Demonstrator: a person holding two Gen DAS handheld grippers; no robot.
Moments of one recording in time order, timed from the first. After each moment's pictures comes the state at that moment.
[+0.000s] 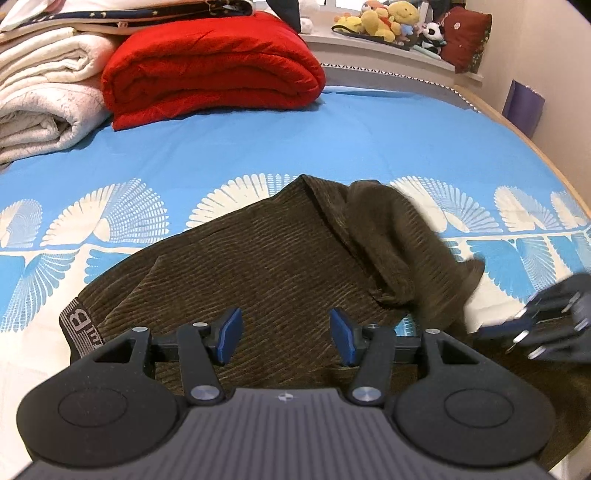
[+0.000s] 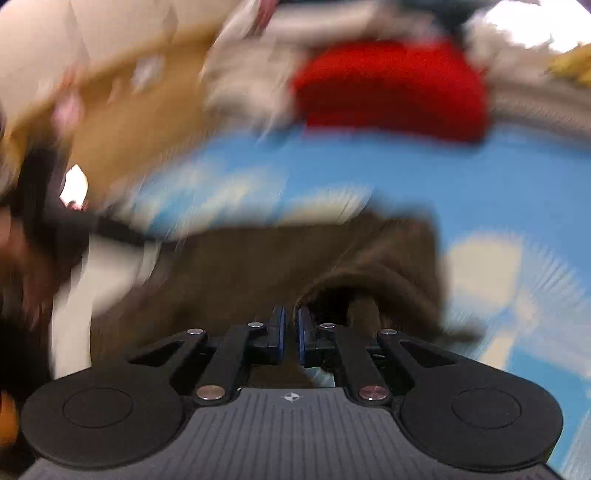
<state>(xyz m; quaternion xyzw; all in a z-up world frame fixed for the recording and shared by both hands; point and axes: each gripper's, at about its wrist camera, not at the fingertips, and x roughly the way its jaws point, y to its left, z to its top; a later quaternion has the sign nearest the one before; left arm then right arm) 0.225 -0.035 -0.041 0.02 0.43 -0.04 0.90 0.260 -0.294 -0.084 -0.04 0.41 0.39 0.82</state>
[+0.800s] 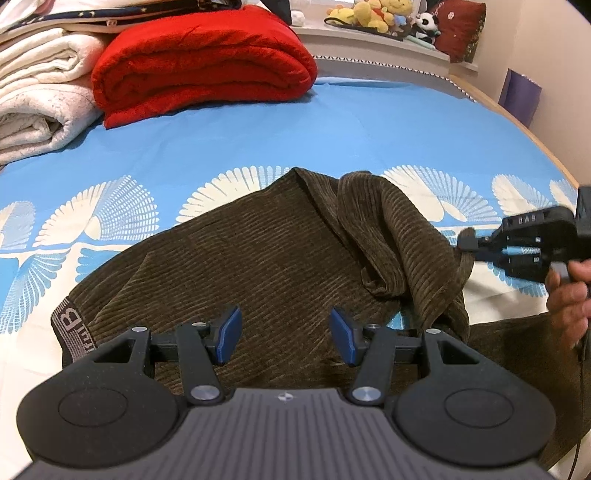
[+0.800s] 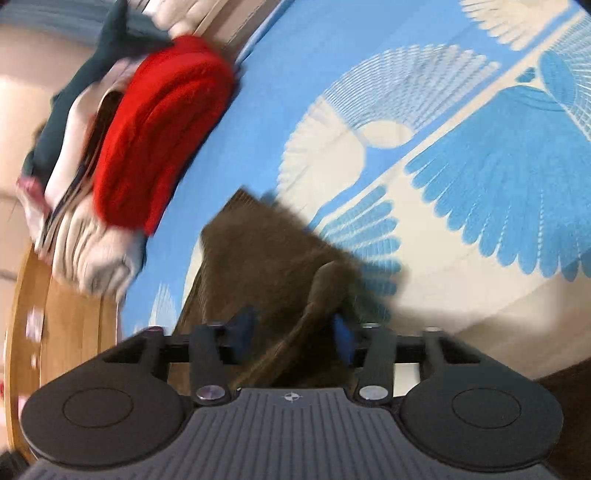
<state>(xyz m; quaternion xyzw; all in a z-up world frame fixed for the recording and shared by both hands) 0.231 -0.045 -0.054 0.03 0.44 -0.05 0.90 0.329 -0.376 -0.152 0.44 0.45 0.12 0.77</state>
